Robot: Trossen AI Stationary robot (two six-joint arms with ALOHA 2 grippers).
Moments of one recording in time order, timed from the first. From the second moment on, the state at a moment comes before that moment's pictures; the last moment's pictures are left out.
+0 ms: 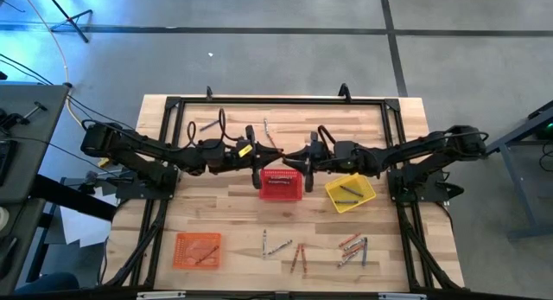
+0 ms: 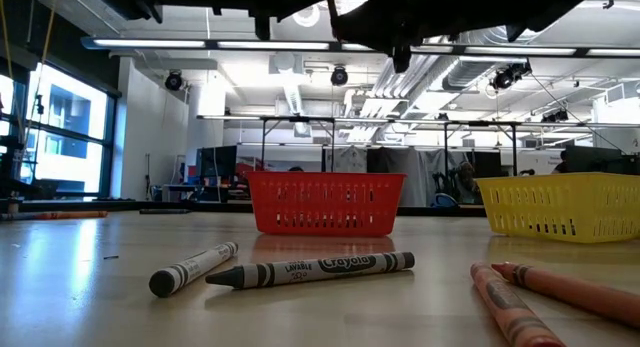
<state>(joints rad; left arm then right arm) -0.05 1.42 0.73 0.79 -0.24 0.04 0.04 1.42 0.72 0.60 0.15 0.12</state>
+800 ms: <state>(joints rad) -0.11 1.31 0.73 0.41 -0.30 -0.24 -0.01 1.22 0.72 0.10 0.15 0.09</state>
